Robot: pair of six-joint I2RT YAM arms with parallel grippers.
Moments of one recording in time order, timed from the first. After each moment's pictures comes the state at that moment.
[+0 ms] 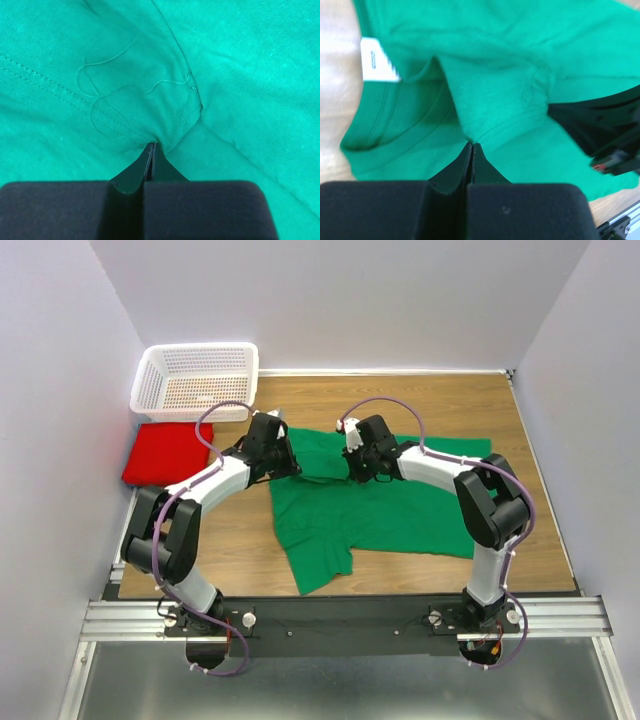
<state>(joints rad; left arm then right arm) -0.40 1.61 1.01 -0.19 0.17 -0.63 0.58 1.91 1.22 -0.18 -0.14 -0.05</state>
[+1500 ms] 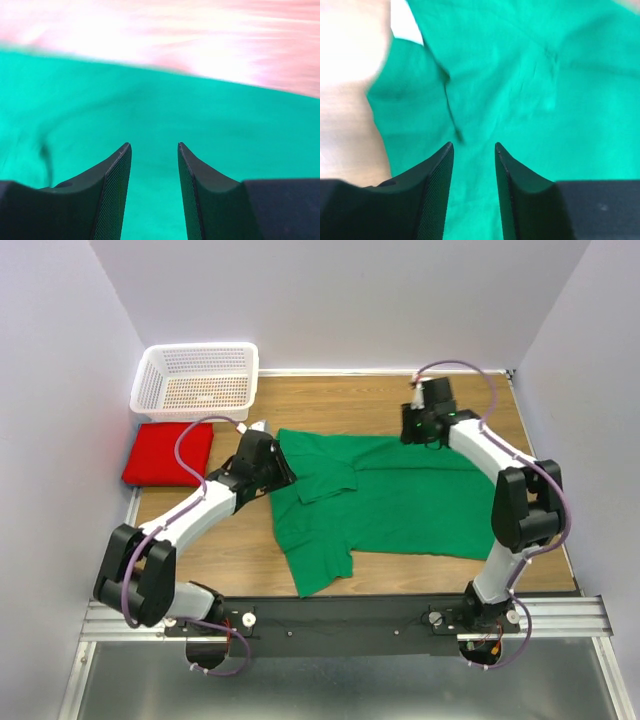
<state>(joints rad) -0.44 1.35 0.81 -0.20 0.04 -0.70 0.30 1.80 1.33 -0.38 -0.02 0.08</state>
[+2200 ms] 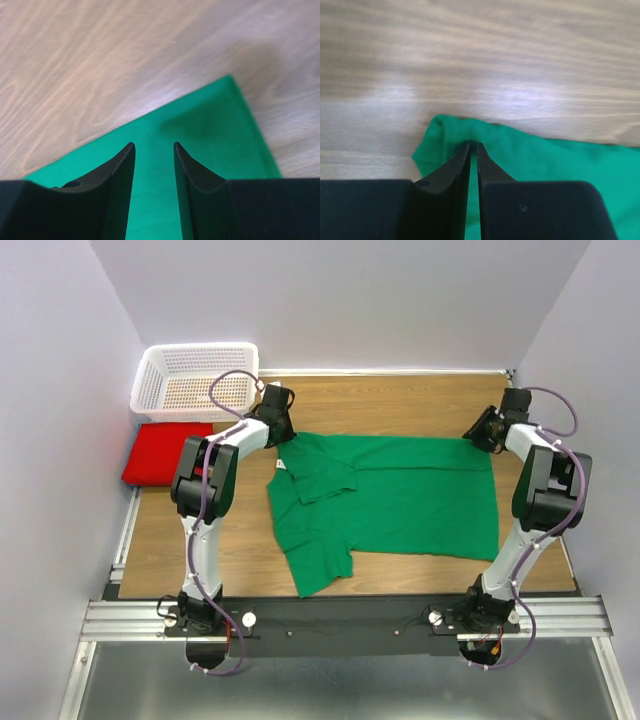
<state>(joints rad) -0.31 2.11 1.51 -0.18 -0.10 -0.49 -0.22 1.93 1.31 -0.22 -0.13 0.47</state>
